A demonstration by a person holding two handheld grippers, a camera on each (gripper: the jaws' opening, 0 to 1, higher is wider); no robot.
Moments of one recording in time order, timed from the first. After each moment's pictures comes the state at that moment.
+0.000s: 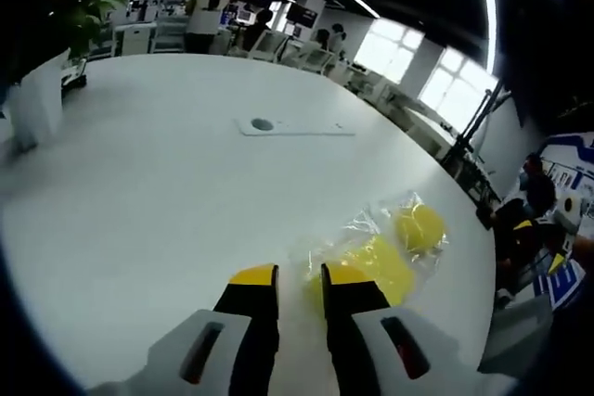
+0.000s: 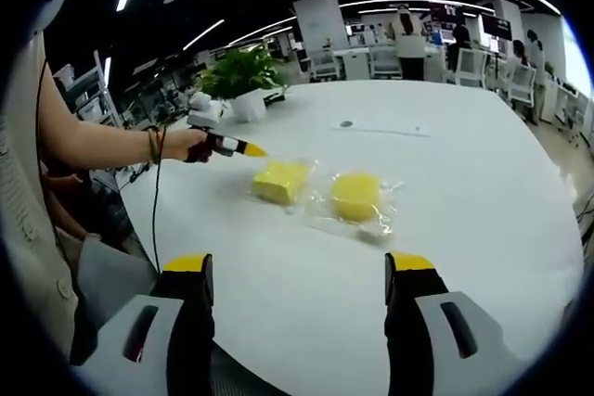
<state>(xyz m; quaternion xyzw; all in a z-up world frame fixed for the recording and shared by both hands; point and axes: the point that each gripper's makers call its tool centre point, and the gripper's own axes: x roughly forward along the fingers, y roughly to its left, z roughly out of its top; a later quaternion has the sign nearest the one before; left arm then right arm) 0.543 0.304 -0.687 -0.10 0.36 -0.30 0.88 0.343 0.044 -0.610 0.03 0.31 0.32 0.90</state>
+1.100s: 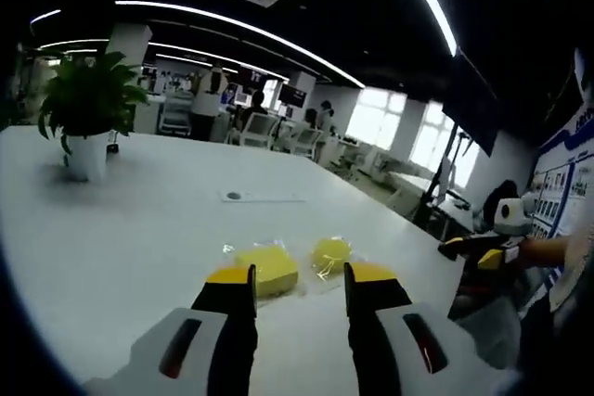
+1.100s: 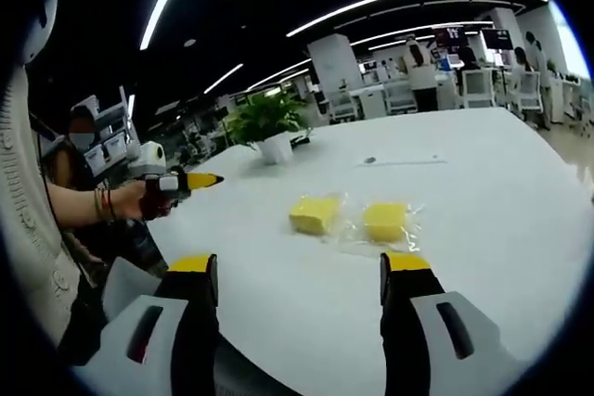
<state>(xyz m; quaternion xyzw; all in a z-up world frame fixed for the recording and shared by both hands) 0.366 0.297 -0.561 -0.12 0.17 -0.28 0.94 0.306 0.054 -0.582 0.09 0.21 0.35 0.91</state>
